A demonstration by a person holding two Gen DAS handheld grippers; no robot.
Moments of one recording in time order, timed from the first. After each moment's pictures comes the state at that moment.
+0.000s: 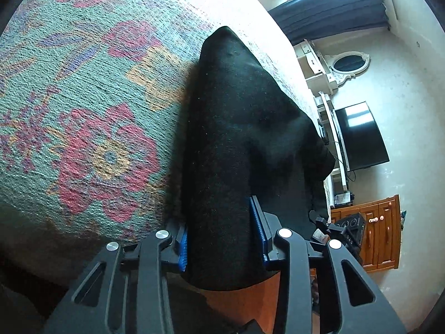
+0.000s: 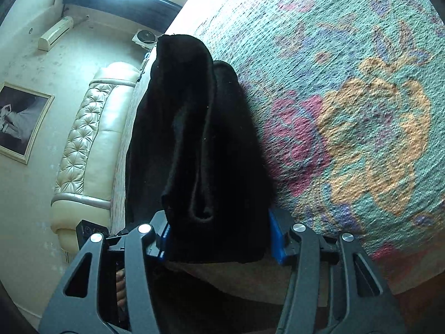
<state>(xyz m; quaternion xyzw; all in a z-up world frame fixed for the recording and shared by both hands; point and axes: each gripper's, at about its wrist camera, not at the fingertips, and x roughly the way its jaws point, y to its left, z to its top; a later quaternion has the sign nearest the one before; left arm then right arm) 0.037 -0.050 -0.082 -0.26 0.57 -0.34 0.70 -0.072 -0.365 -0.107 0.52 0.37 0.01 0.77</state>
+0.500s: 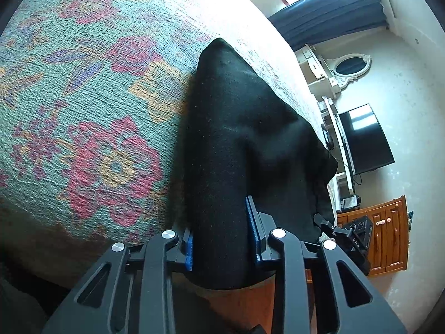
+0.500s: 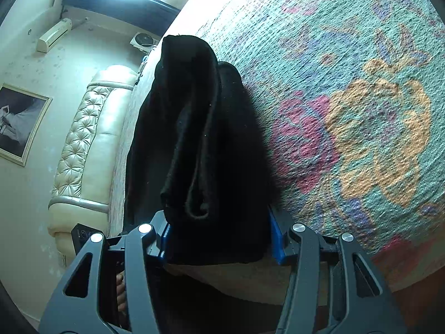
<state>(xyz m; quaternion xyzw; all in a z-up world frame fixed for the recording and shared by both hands) 0.036 -0.042 -0.084 -0.26 0.55 -0.33 0.72 -0.074 -0.346 -0.095 0.52 0.37 0.00 0.78</state>
